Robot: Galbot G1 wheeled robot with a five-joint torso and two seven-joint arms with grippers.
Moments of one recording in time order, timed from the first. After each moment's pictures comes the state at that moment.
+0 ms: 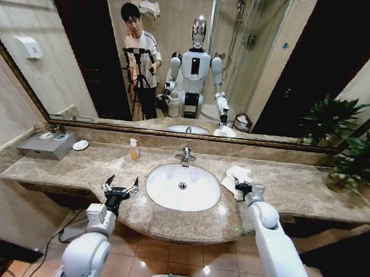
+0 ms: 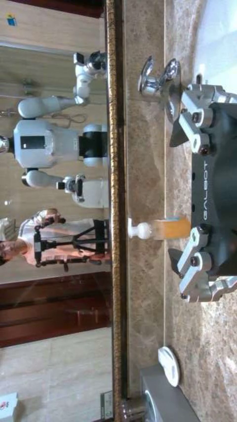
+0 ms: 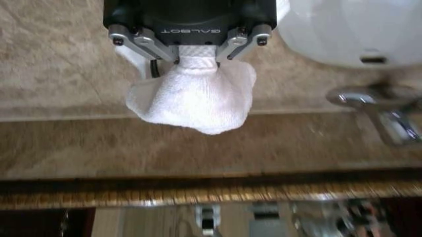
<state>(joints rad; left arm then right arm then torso) 1.68 -1.40 -0.62 -2.34 -0.15 0.32 -0.09 -1.13 1.25 0.54 1.71 0.37 -0.43 0.05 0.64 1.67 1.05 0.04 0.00</state>
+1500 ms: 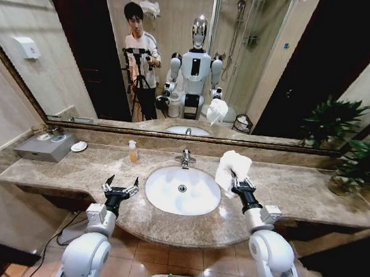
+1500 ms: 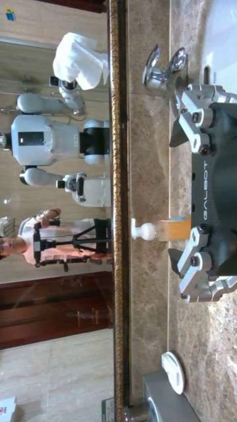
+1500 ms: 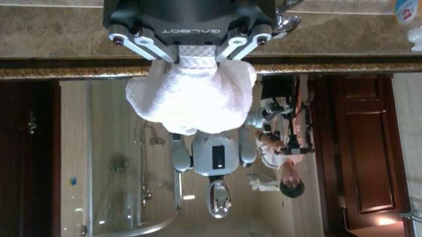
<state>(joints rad) 1.68 -1.40 -0.62 -2.34 -0.15 0.32 -0.09 -1.48 1.43 0.57 2.23 0.22 -0.24 -0.05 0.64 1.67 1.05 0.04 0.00</state>
